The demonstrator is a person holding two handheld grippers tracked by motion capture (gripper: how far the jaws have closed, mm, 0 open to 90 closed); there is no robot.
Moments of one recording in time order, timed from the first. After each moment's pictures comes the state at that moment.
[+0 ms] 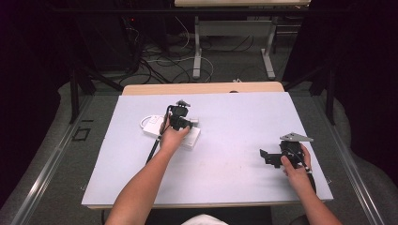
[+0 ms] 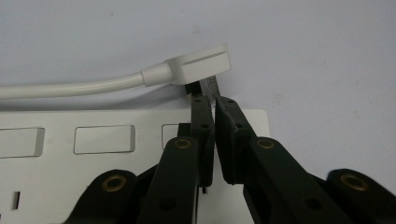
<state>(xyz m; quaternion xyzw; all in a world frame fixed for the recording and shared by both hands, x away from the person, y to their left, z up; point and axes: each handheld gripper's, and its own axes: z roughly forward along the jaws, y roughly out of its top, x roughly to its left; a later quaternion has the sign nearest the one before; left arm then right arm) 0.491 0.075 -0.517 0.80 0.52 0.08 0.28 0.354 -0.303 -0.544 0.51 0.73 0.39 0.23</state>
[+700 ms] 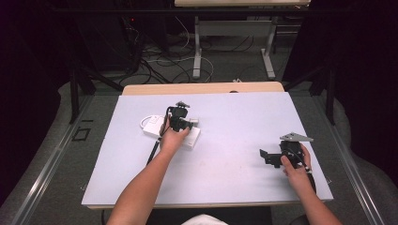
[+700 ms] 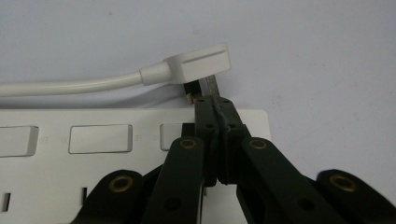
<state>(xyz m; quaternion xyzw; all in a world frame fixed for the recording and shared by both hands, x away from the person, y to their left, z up) 0.489 0.076 -0.521 0.79 0.52 0.07 0.30 0.354 -0.303 -0.544 0.51 0.73 0.40 0.22</state>
